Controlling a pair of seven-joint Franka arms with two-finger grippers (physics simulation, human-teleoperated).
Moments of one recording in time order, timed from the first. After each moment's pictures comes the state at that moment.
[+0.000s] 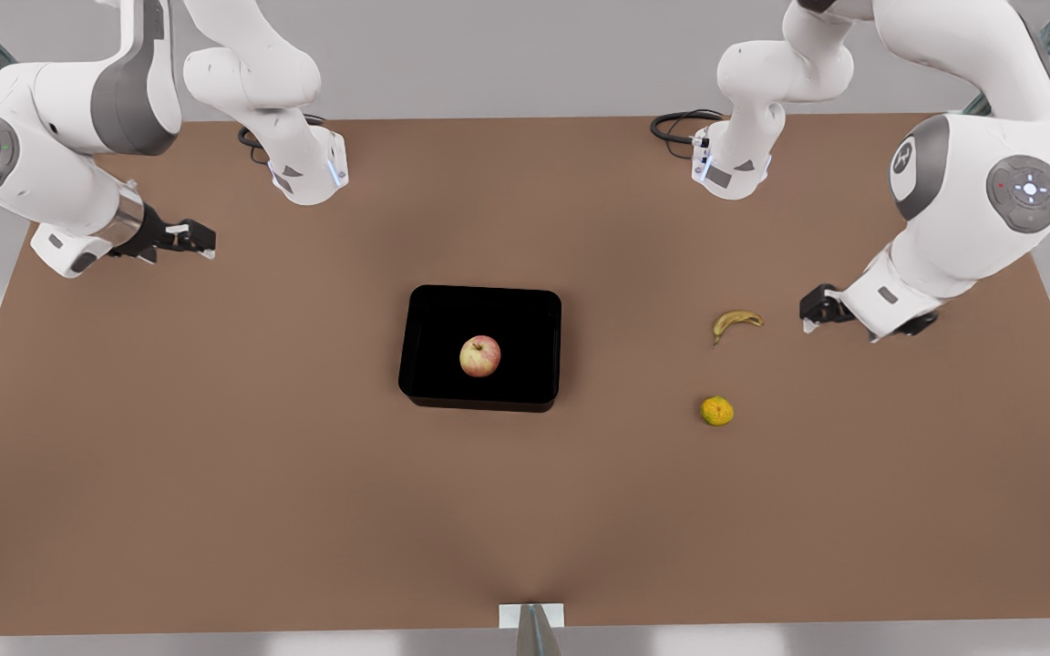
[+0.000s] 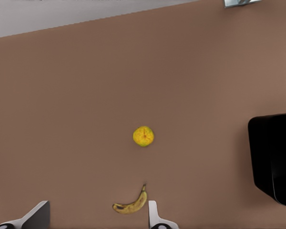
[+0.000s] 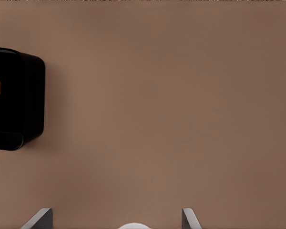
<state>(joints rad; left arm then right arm) -0.07 0.16 -0.09 -1.43 0.02 1.59 0.04 -0.02 -0.18 0.02 -1.87 0.02 1.50 -0.06</state>
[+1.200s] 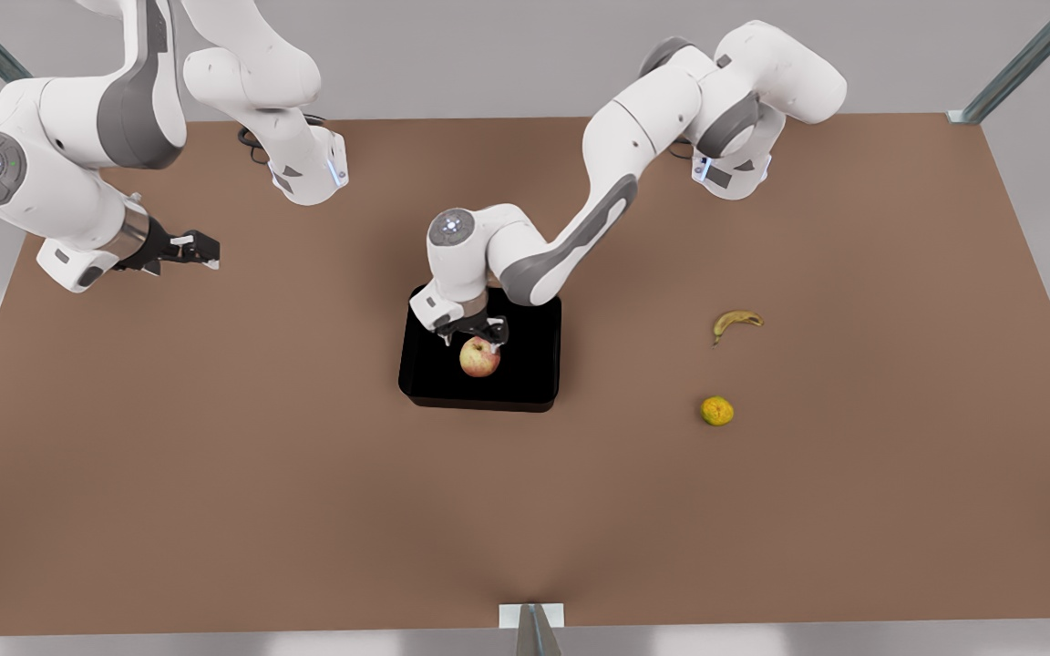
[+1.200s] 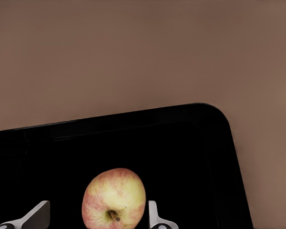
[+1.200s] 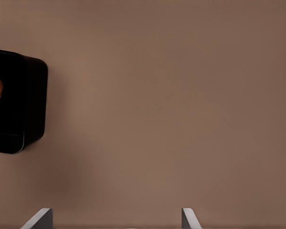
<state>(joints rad) -0.86 0.92 -0.13 -1.05 0.31 2.06 -0.86 -0.02 -0.14 0.03 -1.84 0.02 1.51 -0.08</state>
